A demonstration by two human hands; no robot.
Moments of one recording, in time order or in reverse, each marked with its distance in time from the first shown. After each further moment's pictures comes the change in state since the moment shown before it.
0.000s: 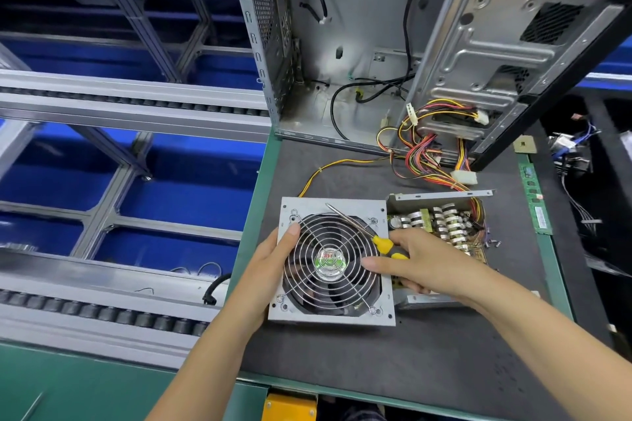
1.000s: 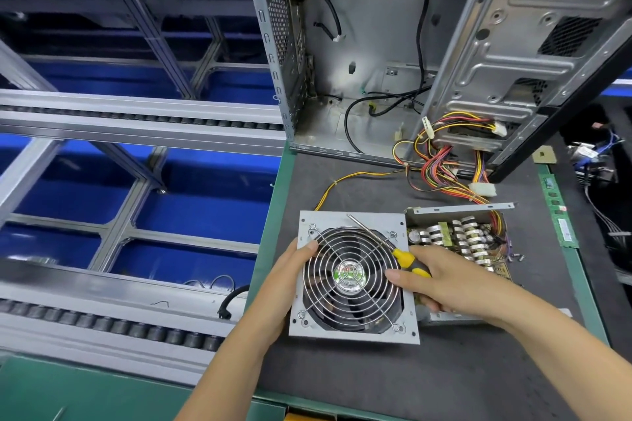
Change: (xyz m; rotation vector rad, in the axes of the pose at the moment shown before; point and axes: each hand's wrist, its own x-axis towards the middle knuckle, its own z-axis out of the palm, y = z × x) left_hand 0.009 -0.003 -0.007 -0.135 -0.124 -0.022; right_hand -0.005 -0.003 0.001 -0.018 -0.027 0.009
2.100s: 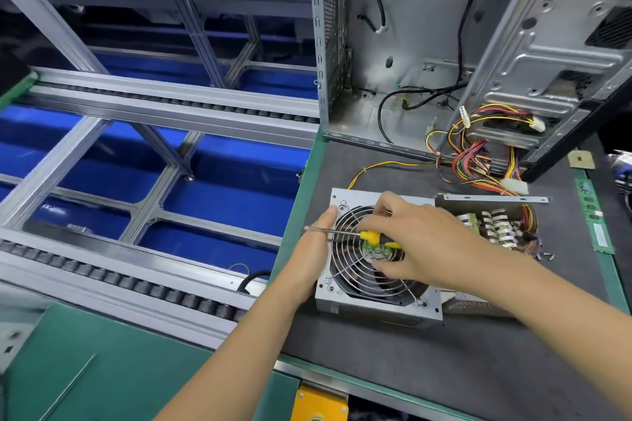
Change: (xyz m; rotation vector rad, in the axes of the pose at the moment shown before) left_hand 0.003 0.006 0.006 -0.098 0.081 -0.008; right_hand 0.016 -0.059 0.028 -1.047 0.155 -0.384
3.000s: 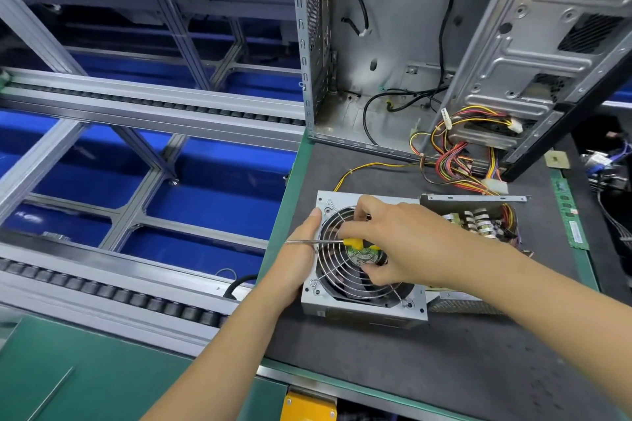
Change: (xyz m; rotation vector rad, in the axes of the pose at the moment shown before) left_hand 0.006 -0.007 -0.004 -0.013 -0.032 0.009; right_hand 0.001 -0.002 -0.008 -0.095 -0.034 -0.102
